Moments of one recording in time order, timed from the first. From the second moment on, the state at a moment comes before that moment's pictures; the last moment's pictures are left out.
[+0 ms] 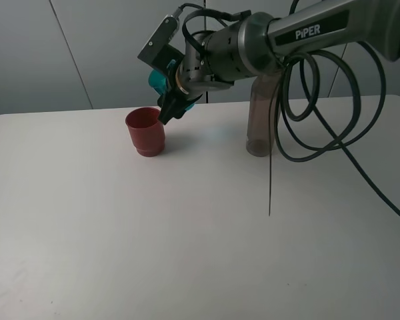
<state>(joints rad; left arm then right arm) -0.15 0.00 -0.51 0.14 1.08 -0.04 0.74 2.19 -1.58 -1.08 0.39 0.61</state>
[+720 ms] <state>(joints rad) -0.15 0.00 -0.51 0.14 1.08 -0.04 0.78 2.22 -1.58 -1.46 0.44 0.87</state>
